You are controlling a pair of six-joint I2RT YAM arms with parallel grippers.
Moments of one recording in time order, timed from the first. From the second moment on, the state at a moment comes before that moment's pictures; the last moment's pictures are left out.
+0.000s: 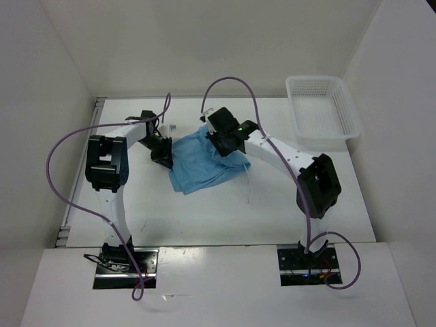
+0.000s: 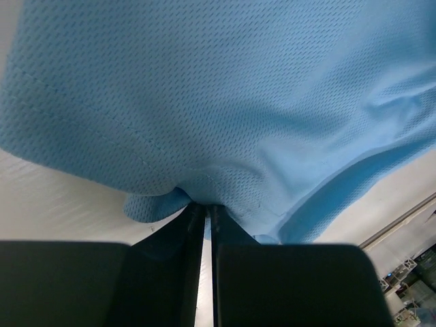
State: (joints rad) left arm -0.06 2.14 1.55 -0.85 0.50 0.06; right arm 0.70 1.83 1.57 -0.65 0.14 -0.02
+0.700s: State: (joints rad) left arm 0.08 2.15 1.60 -0.82 0.50 0.05; right arm 0.99 2.08 1.81 -0.55 -0.15 0.01
